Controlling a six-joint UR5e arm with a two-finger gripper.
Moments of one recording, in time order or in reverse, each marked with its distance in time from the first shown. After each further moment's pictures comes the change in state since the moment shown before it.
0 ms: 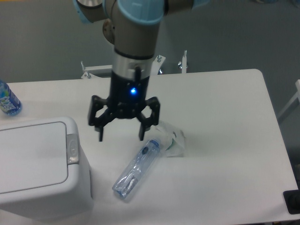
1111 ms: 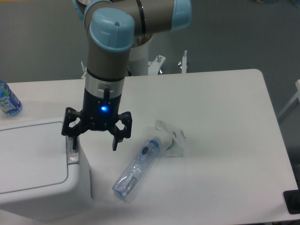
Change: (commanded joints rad) arm -0.048 -0.025 -0.022 0.008 0.002 0.000
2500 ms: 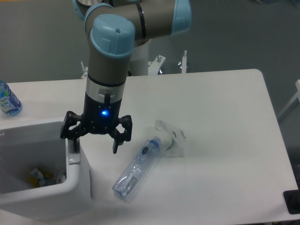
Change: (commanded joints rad) arm 0.002 -0.011 0.012 0.005 0.000 0.002
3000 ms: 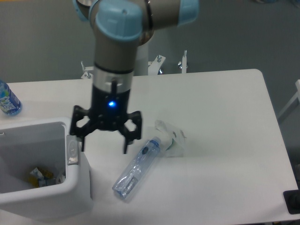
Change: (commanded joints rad) arm 0.124 0.029 0.055 0.057 0.017 0.188
